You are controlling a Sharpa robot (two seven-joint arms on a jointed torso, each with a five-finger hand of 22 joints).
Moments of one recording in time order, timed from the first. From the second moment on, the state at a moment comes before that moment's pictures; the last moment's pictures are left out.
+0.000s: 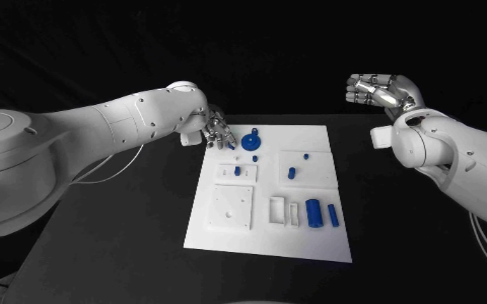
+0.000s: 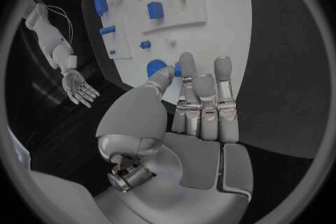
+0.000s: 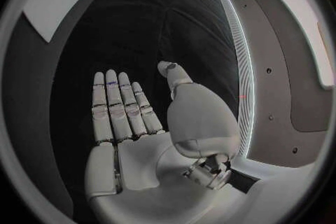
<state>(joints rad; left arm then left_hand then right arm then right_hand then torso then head) 1.41 -0.54 -0.19 0.91 -0.86 0.29 -0.41 1.11 0.06 0.24 -0.08 0.43 1.17 0.01 0.07 0.87 1.47 -0.05 0.41 0.28 1.32 -0.12 1.18 0.55 0.02 1.24 -0.14 0.43 1.31 1.10 -0.64 0.32 1.10 -0.58 -0.35 0.21 1.18 -0.02 0.02 -0.08 0.73 0.81 0.18 0.06 0.06 1.01 0.18 0.07 0.06 1.02 0.17 0.06 0.06 0.09 0.89 0.18 0.07 0.07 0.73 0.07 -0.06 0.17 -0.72</state>
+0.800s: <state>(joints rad) 1.42 -0.77 -0.17 1.30 -0.82 0.12 -0.45 1.10 0.06 0.24 -0.08 0.48 1.18 0.02 0.07 0.97 1.47 -0.06 0.46 0.28 1.36 -0.13 1.18 0.57 0.02 1.26 -0.15 0.44 1.31 1.10 -0.65 0.32 1.10 -0.58 -0.35 0.20 1.18 -0.02 0.02 -0.08 0.73 0.81 0.18 0.06 0.06 1.01 0.18 0.07 0.06 1.02 0.17 0.06 0.06 0.09 0.89 0.18 0.07 0.07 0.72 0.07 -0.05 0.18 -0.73</state>
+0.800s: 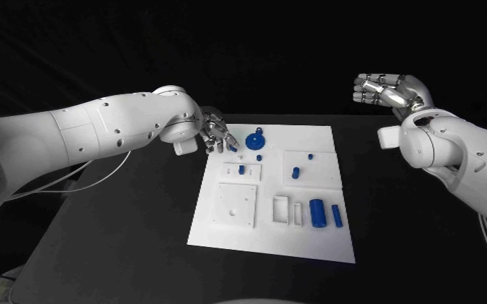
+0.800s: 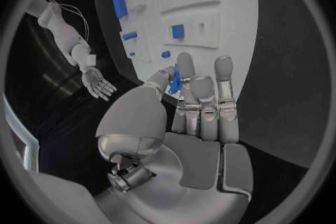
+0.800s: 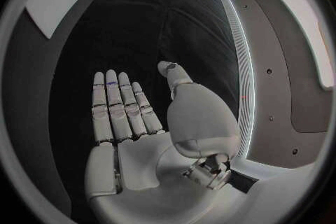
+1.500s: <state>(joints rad) 1.37 -0.87 -0.18 1.48 -0.98 -0.06 -0.52 1.08 0.04 0.26 -0.10 0.52 1.18 0.02 0.06 1.05 1.47 -0.06 0.48 0.27 1.37 -0.13 1.17 0.57 0.02 1.27 -0.15 0.45 1.31 1.10 -0.65 0.32 1.10 -0.58 -0.35 0.20 1.18 -0.02 0.02 -0.08 0.73 0.80 0.19 0.06 0.06 1.00 0.17 0.07 0.06 1.02 0.17 0.06 0.06 0.09 0.89 0.18 0.07 0.07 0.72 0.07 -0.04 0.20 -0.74</state>
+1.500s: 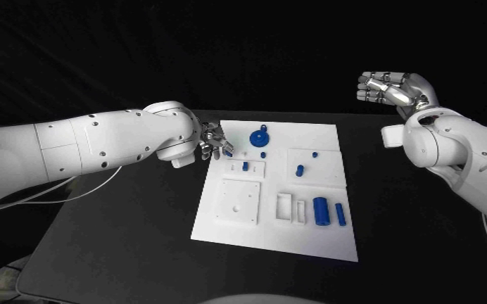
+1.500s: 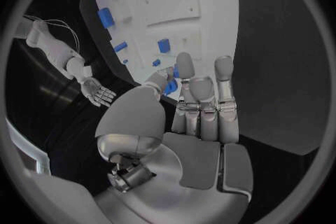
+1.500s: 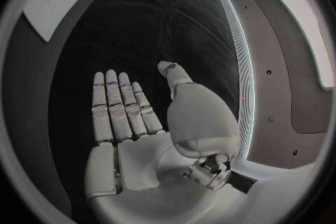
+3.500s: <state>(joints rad) 1.33 -0.87 -0.22 1.52 -1.10 -0.09 -0.45 1.08 0.04 0.26 -0.10 0.53 1.18 0.02 0.06 1.07 1.47 -0.06 0.48 0.25 1.38 -0.13 1.16 0.58 0.02 1.27 -0.15 0.44 1.31 1.08 -0.66 0.32 1.10 -0.58 -0.35 0.20 1.18 -0.02 0.02 -0.09 0.73 0.79 0.19 0.06 0.05 1.00 0.18 0.07 0.06 1.02 0.18 0.06 0.06 0.09 0.88 0.18 0.07 0.07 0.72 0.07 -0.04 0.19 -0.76</state>
